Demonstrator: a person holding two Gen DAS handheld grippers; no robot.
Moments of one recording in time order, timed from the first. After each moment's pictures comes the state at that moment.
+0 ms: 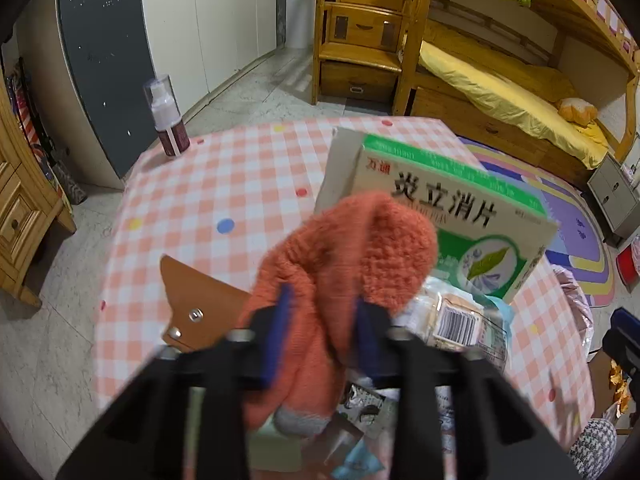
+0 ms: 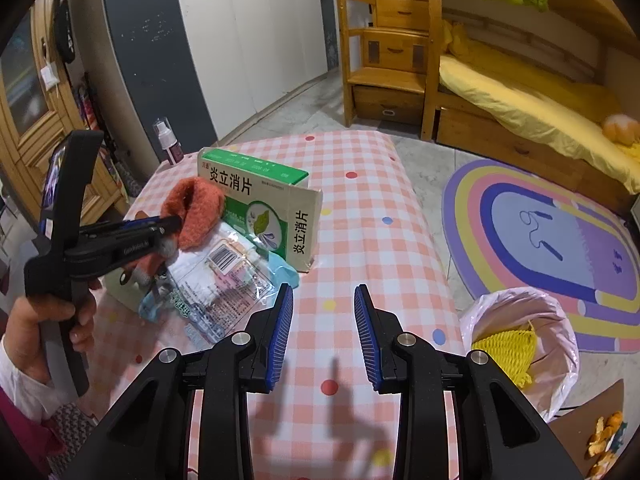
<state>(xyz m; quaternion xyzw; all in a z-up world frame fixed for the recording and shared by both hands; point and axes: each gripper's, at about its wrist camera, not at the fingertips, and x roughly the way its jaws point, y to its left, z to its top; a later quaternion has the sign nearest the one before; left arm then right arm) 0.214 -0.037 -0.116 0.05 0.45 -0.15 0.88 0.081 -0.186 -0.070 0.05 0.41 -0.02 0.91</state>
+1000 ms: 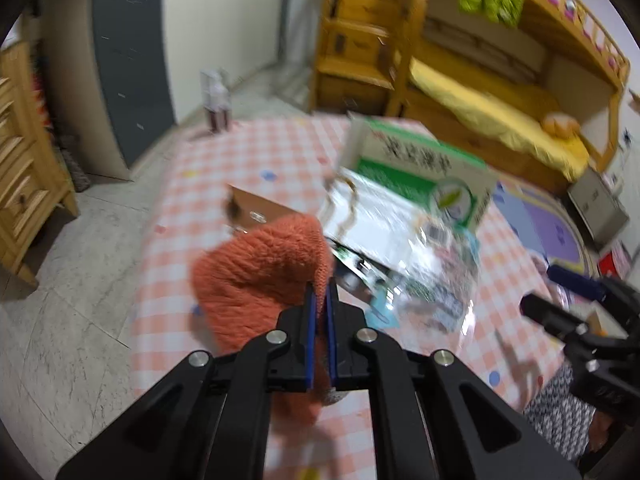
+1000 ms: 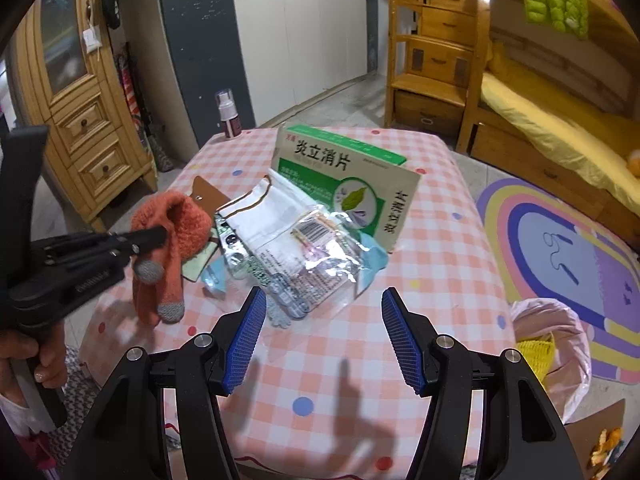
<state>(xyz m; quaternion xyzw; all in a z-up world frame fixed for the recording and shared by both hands) 0.128 0.013 -0.102 0.03 0.45 -0.18 0.88 0.065 -0.120 -0.075 0.01 0.41 0.03 0.91</state>
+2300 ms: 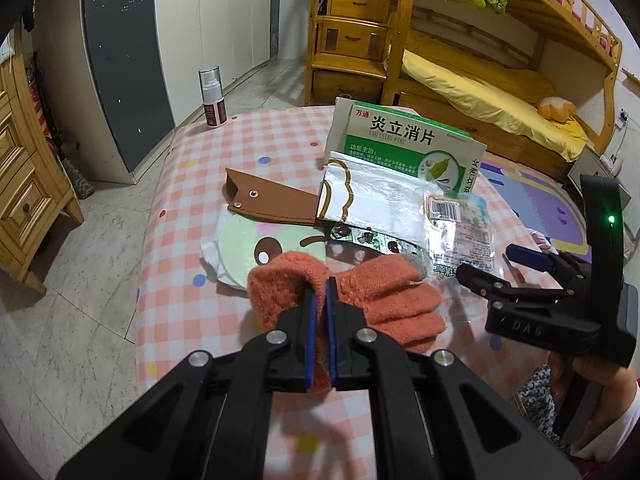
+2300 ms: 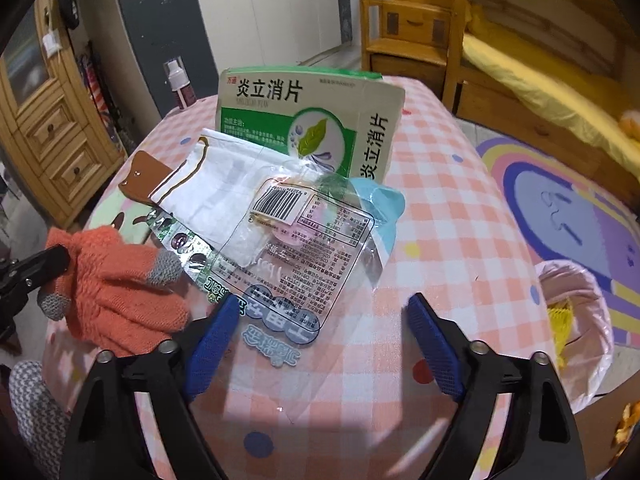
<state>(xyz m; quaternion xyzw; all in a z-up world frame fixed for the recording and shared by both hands) 0.100 0.019 -0.103 0.05 0.44 -0.17 0.88 0.098 -0.141 -0.138 0.05 0.45 0.00 0.89</state>
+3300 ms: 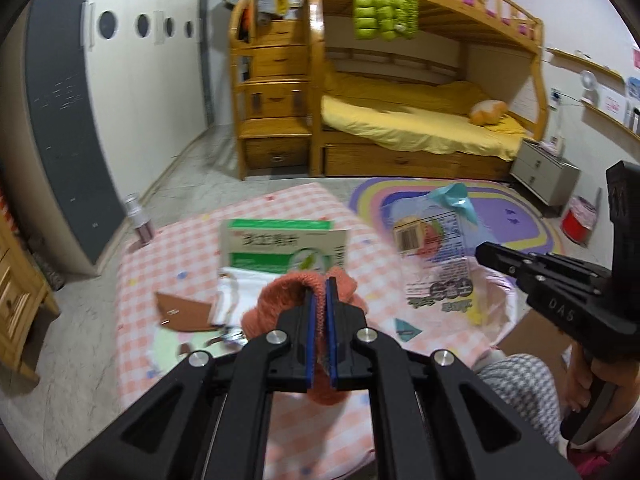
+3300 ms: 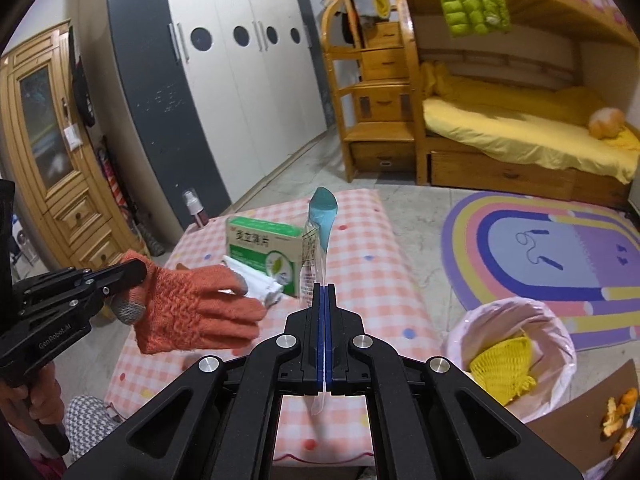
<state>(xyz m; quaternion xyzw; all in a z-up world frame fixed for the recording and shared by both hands) 0.053 -0.073 -0.007 0.10 0.33 -0.28 0.90 -0.001 -0.219 -0.016 0.11 0.30 -0.02 0.95</state>
